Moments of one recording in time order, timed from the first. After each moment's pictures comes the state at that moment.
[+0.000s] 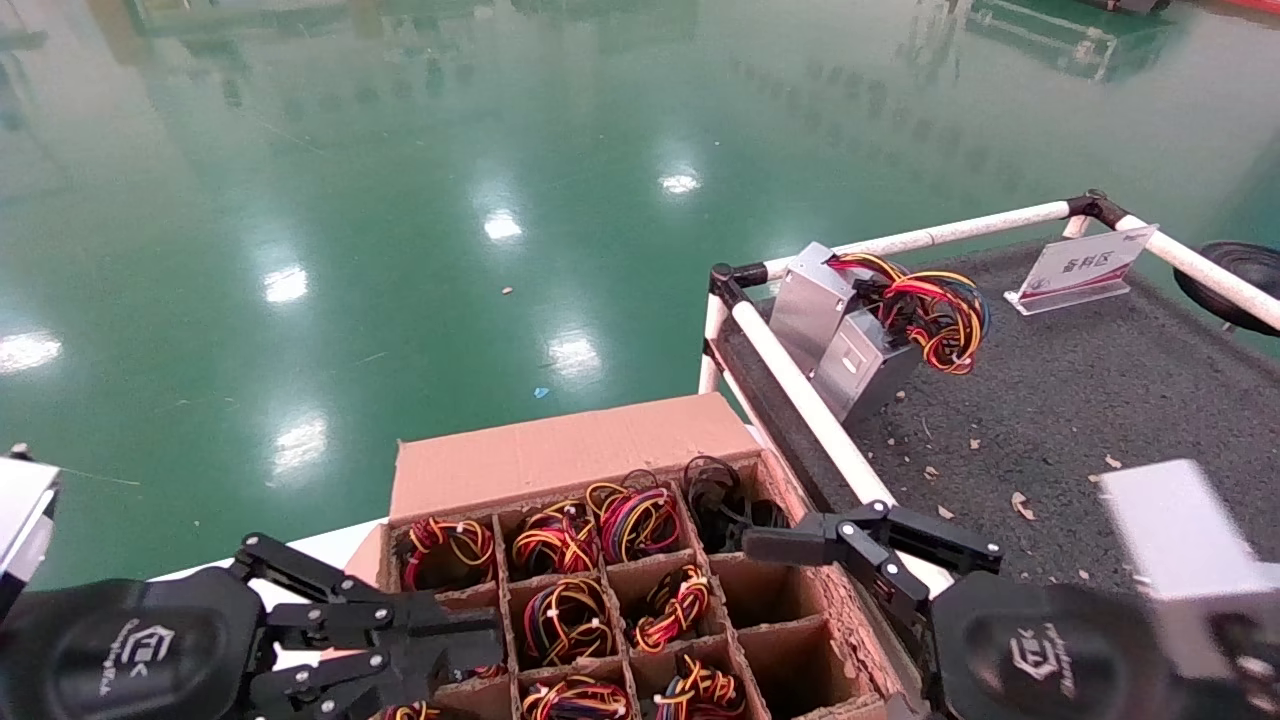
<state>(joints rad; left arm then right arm) -1.09 0.58 0.36 -1.26 0.67 1.46 -0.14 1.08 -0.63 -0.31 1.24 -0.80 -1.46 0.18</state>
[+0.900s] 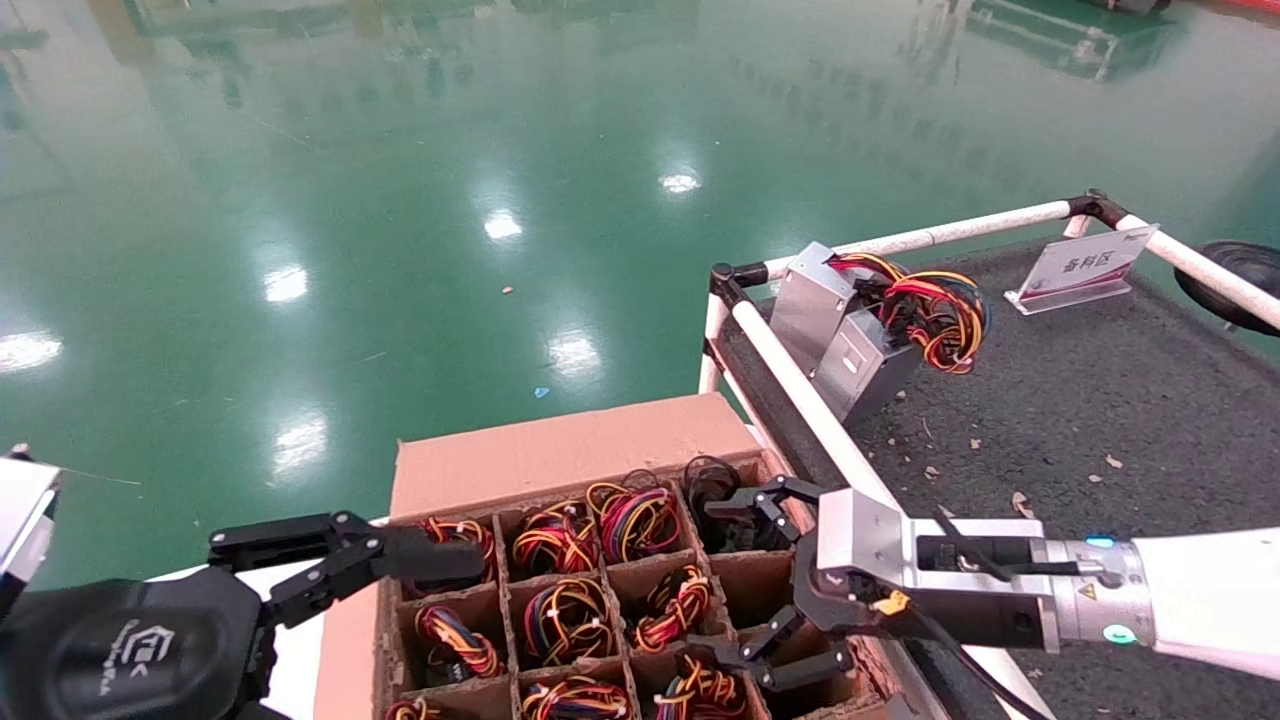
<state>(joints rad) -1.09 0.58 0.36 -1.26 0.67 1.46 -0.14 1.42 -0.96 -0.49 0.55 -1.23 -1.45 -0.43</state>
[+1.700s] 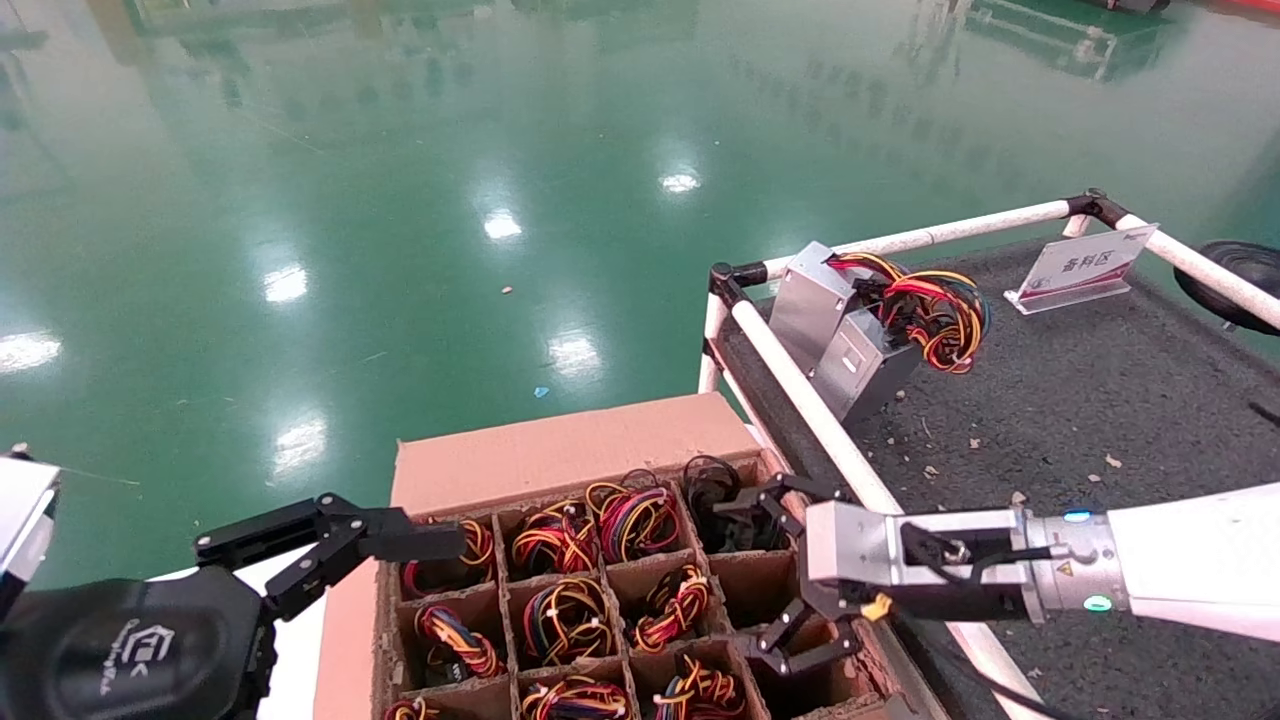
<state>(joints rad) -1.09 0.58 0.36 -1.26 0.67 1.46 -0.14 1.61 -1.07 -0.55 0.17 -1.36 -1.50 -0.77</state>
